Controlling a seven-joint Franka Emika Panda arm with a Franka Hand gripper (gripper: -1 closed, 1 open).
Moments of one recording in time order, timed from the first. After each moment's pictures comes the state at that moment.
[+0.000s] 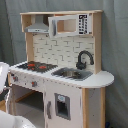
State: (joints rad) arm -0.35 -0.87 1.36 -2.17 -0.28 1.90 0.03
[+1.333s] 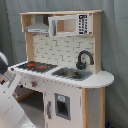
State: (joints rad) arm -0.39 -0.51 1.34 -2.24 -0.19 2.03 -0.14
